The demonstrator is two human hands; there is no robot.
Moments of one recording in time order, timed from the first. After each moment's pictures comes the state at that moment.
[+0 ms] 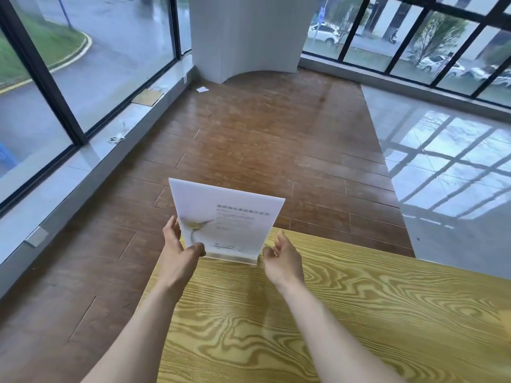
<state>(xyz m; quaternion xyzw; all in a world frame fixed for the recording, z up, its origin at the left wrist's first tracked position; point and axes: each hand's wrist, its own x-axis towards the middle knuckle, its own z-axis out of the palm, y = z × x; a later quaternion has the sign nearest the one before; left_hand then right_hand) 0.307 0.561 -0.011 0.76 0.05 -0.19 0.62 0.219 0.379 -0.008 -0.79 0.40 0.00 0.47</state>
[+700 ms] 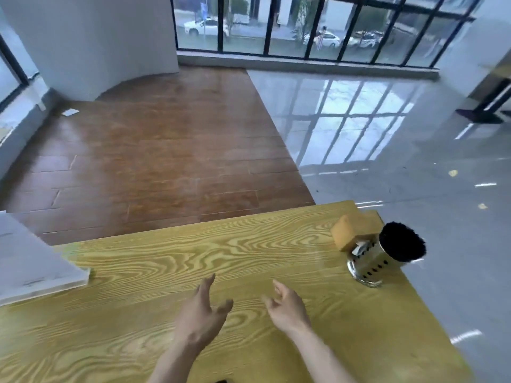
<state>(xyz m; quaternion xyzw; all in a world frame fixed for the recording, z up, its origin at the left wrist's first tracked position) 0.000 0.283 -0.022 0.84 -0.26 -0.34 0.33 -0.139 0.143 -0.027 -0.70 0.52 0.03 0.49</state>
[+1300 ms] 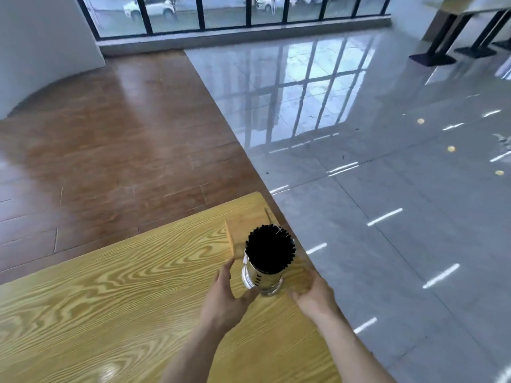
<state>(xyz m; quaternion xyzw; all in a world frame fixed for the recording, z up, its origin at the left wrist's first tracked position) -0.236 -0.036 -0.032 0.79 -0.34 -0.40 0.32 -0.419 -0.147 -0.057 -0.59 0.66 -0.05 0.47</state>
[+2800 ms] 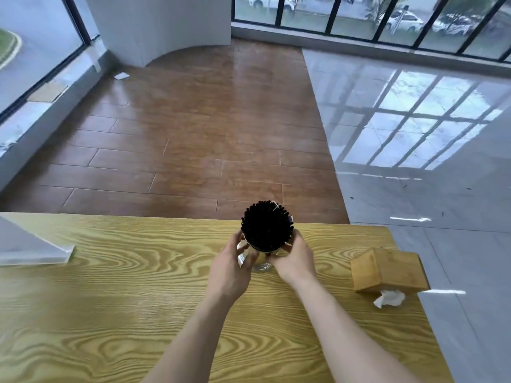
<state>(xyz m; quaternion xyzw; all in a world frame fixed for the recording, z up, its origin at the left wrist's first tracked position) 0.009 0.091 -0.058 0.82 -0.20 -0.24 0.47 -0.066 -0.037 -0.033 -0.75 0.46 -0.07 0.47</state>
